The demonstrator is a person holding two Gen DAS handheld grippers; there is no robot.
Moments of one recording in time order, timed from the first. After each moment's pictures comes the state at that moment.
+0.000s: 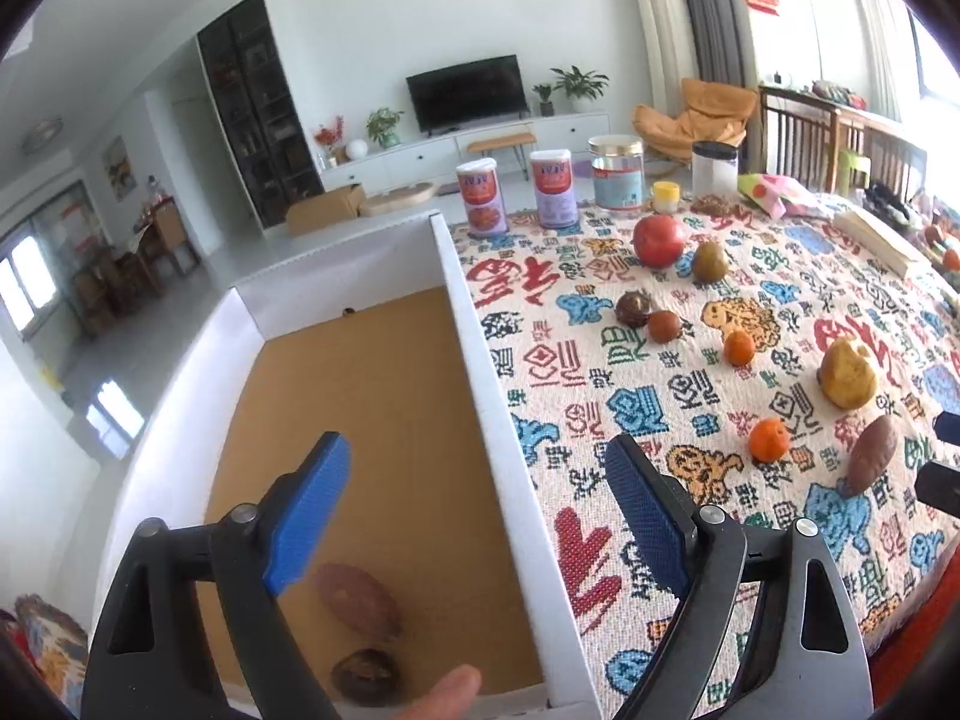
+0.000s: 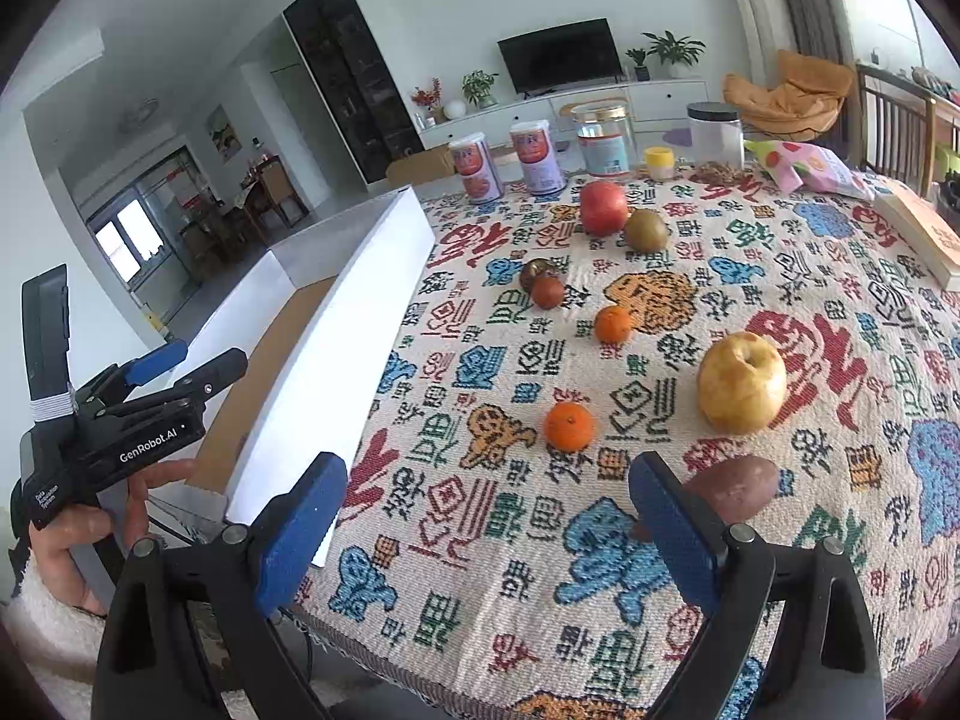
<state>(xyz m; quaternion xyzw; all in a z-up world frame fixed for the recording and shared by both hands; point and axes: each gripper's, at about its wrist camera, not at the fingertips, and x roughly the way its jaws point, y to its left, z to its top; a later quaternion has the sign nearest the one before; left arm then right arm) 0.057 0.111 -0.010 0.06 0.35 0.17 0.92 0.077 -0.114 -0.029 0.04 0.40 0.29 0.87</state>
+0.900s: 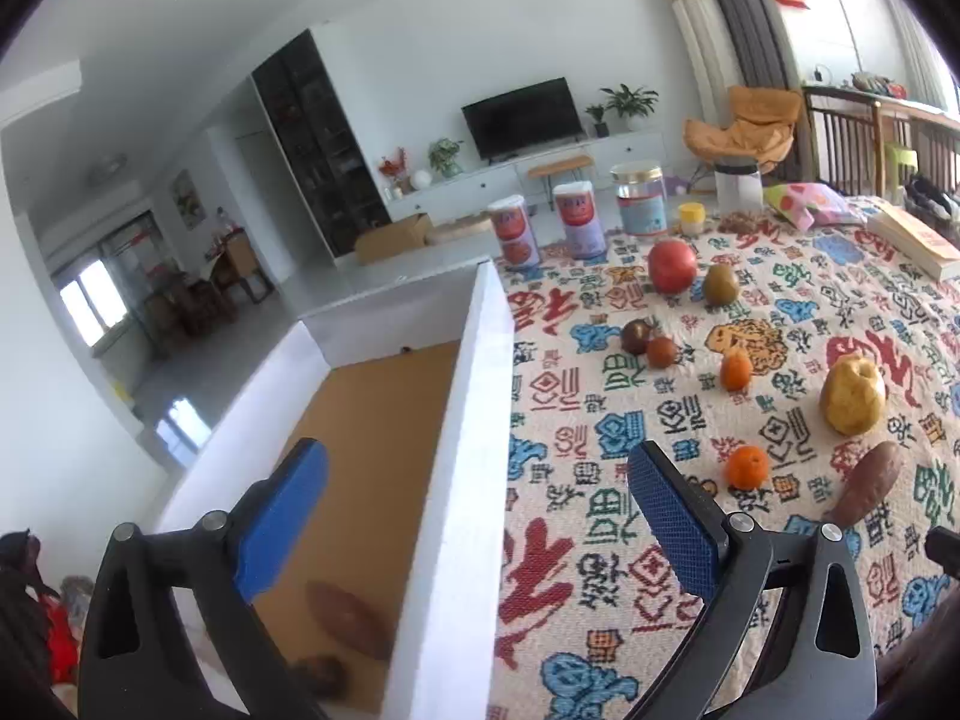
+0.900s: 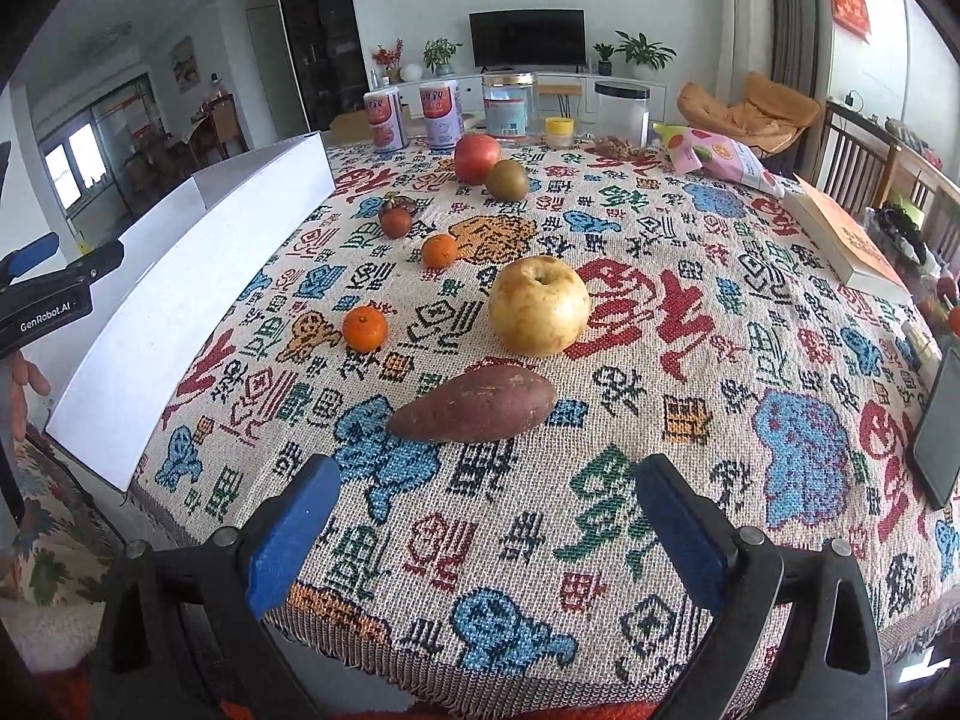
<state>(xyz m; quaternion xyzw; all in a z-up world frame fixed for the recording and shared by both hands) 0.034 0.026 0.014 0.09 0.31 0.24 0.92 0.077 -0.197 -0.058 -0.07 0.41 0.24 0.88</state>
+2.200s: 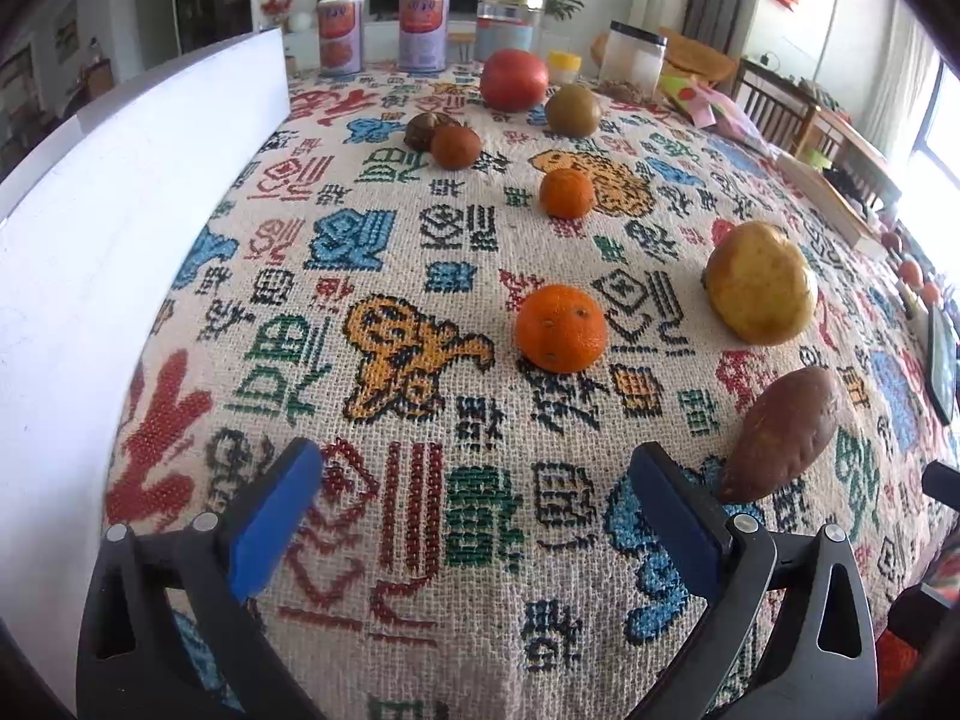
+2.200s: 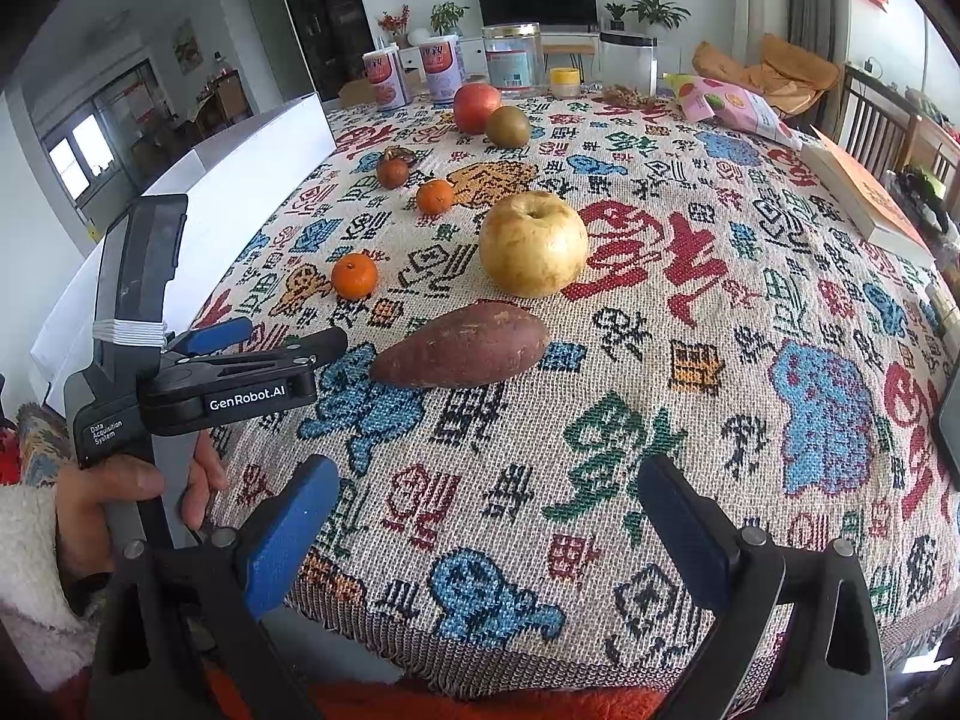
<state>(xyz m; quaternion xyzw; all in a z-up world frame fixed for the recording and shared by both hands) 0.103 -0.002 -0.123 -0.10 0.44 0.09 0.89 0.087 -0.210 -0.078 -0.06 0.46 0.26 0.85</state>
